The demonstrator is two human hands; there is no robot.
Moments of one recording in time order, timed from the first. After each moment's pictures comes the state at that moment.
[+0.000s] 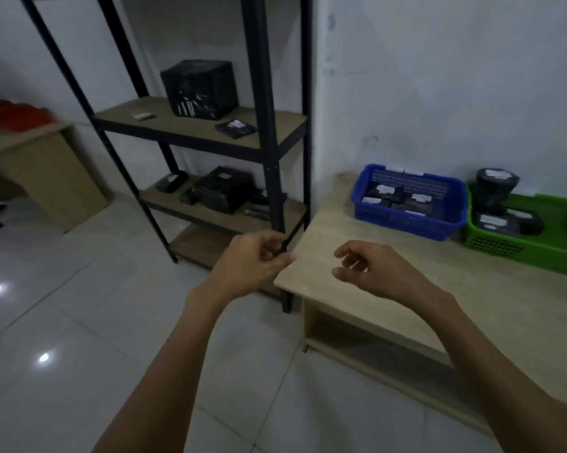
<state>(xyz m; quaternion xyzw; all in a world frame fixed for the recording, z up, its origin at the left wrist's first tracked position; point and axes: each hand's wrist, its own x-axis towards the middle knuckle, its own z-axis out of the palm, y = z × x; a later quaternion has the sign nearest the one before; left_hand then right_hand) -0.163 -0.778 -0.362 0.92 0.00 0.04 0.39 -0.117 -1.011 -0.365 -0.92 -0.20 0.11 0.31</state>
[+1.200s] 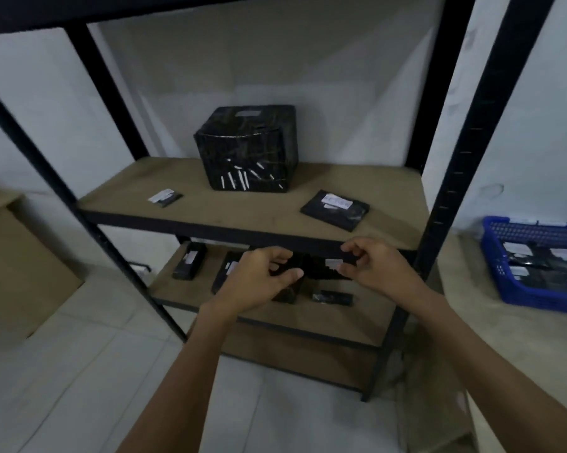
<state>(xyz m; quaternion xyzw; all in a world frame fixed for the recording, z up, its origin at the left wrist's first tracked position) 0.212 -0.366 -0.362 0.92 -0.11 -0.03 0.37 0.226 -0.603 -0.373 -0.93 -0.08 -0.01 0.35</state>
